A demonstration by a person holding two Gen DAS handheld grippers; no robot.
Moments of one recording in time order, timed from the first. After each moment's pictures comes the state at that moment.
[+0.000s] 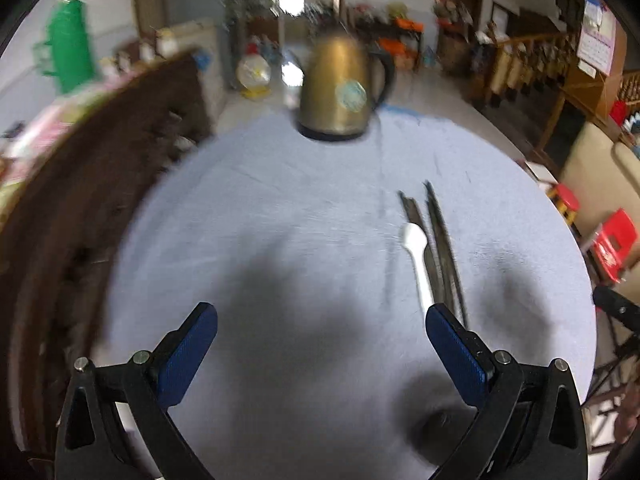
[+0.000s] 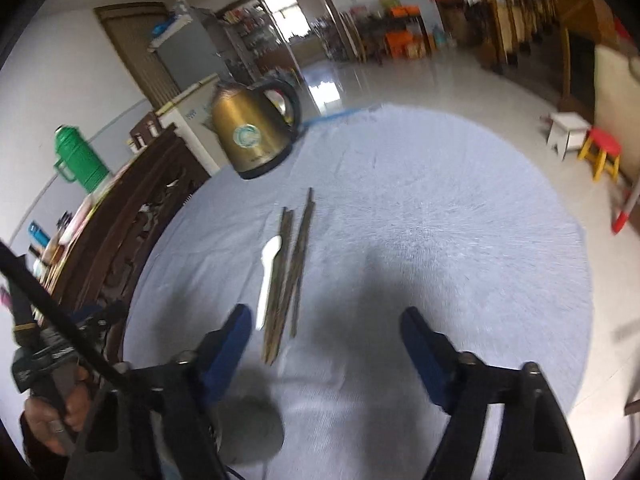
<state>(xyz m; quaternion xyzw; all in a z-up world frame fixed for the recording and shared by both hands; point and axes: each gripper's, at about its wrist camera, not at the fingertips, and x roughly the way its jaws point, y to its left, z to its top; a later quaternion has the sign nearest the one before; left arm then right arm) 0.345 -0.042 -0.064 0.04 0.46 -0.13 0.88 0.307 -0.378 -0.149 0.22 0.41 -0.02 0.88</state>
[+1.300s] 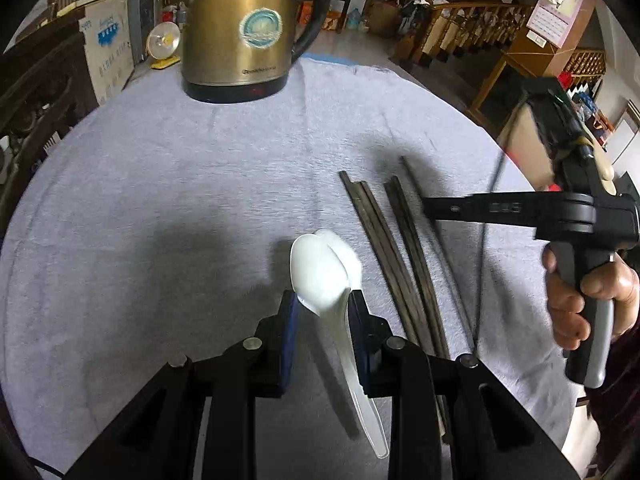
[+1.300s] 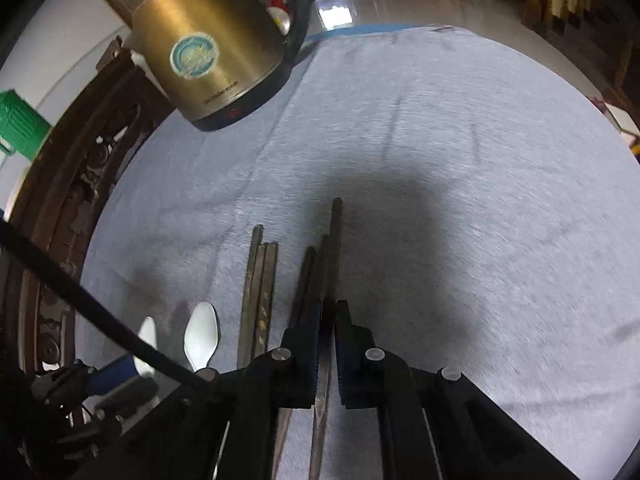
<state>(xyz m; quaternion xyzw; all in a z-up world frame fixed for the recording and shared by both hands) 0.441 -0.086 -0.137 0.03 0.50 -0.26 0.82 0.539 -0.354 -0.250 0.18 0.54 0.02 0.82</state>
